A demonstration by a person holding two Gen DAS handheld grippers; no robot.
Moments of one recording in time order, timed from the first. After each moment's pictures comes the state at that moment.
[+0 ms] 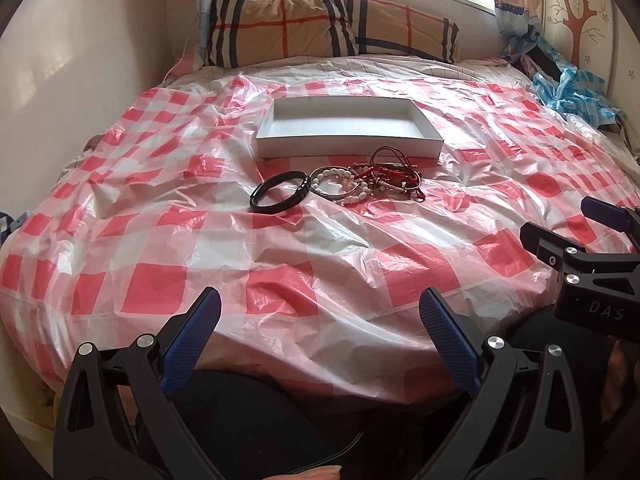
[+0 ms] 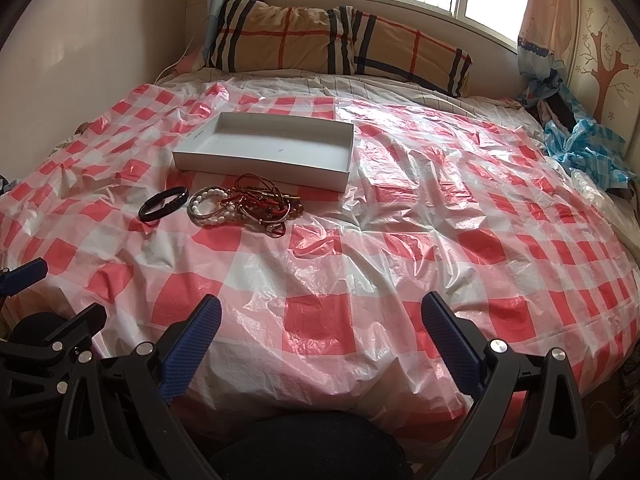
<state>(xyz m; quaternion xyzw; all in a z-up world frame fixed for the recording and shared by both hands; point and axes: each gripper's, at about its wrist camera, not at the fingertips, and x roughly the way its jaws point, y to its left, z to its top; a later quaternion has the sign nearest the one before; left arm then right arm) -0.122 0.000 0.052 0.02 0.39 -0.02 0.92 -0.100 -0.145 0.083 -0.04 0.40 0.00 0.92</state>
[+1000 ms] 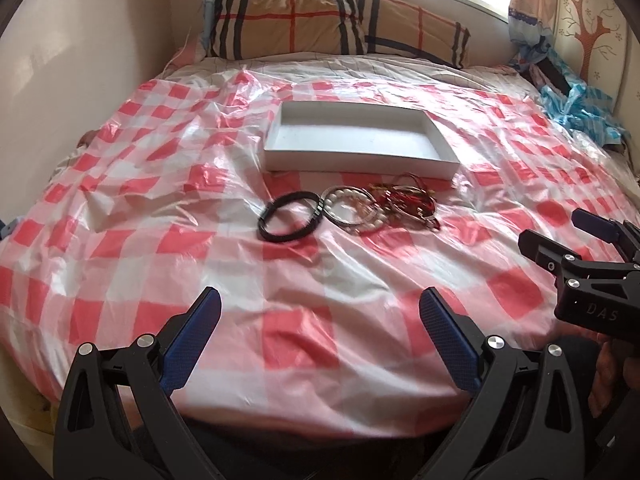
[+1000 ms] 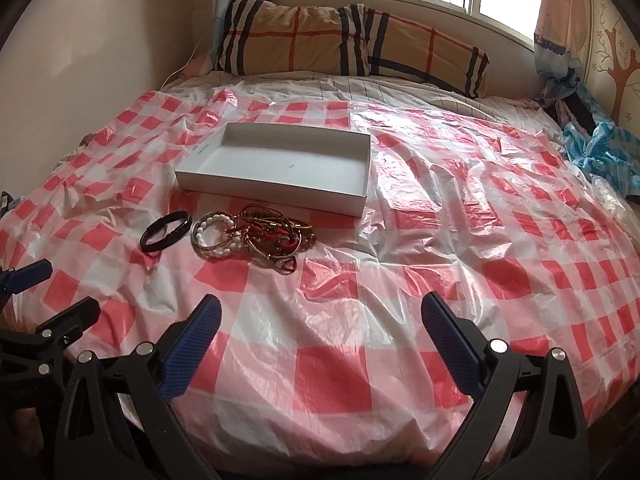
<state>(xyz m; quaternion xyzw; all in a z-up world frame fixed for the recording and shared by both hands) -0.069 0.027 0.070 0.00 0.41 -0.02 0.91 -0.034 -0.150 0.085 -0.02 0.41 0.03 0.91</state>
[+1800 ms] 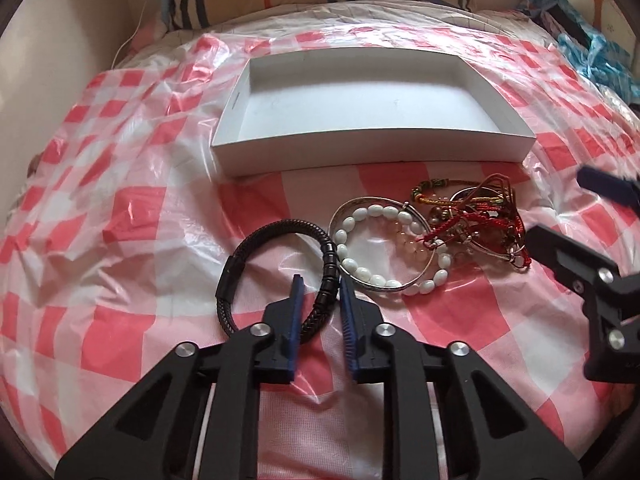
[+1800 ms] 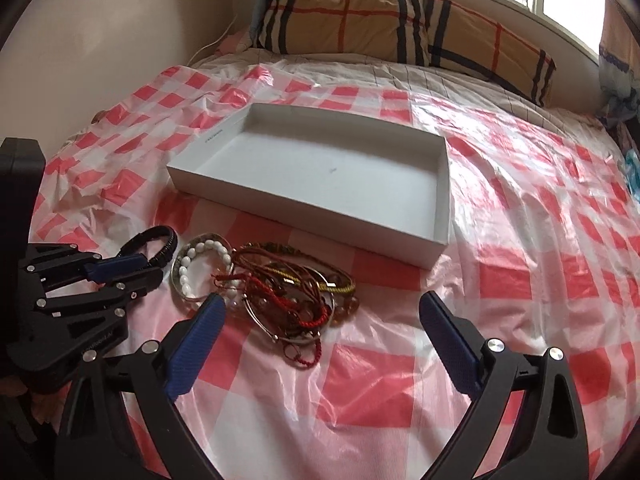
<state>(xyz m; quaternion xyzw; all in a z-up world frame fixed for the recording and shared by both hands) 0.070 0.000 -0.007 0.06 0.48 -0.03 0.88 0.070 -0.118 0.027 -0.05 0.41 0.13 0.90</state>
